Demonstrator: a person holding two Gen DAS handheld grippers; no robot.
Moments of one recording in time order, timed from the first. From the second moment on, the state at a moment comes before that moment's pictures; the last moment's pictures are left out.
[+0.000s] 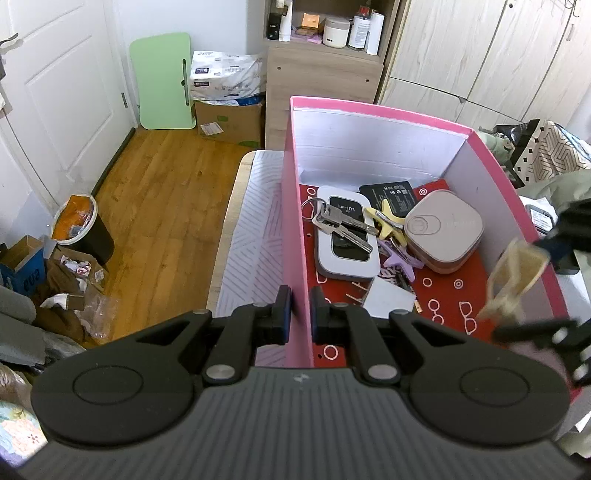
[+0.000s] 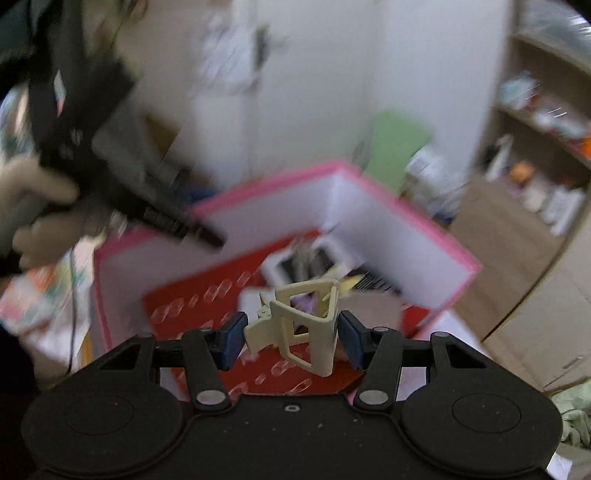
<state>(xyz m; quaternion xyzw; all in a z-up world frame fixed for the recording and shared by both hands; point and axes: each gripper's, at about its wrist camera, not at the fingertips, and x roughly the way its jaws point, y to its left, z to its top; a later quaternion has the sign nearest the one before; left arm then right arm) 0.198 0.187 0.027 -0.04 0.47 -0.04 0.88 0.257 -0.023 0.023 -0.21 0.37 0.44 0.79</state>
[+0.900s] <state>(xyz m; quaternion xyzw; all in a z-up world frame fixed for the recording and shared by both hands) 0.194 0.192 0.026 -0.07 0.46 -0.03 0.88 0.229 -0.149 0.015 -0.01 0.30 0.28 0.91</state>
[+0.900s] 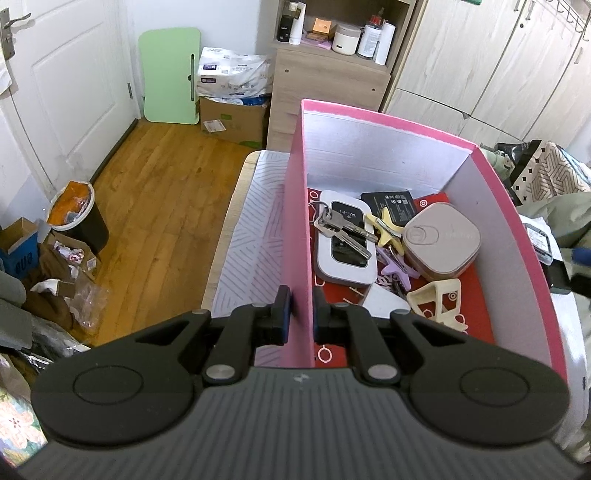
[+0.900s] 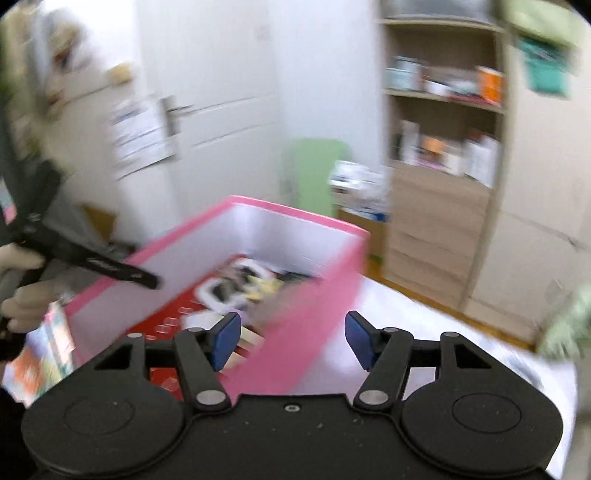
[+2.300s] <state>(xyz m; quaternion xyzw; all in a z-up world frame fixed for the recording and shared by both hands) 0.193 0.184 0.027 -0.05 0.47 -0.01 0.88 0.269 -0.262 -0.095 0.05 0.36 0.02 0.93</state>
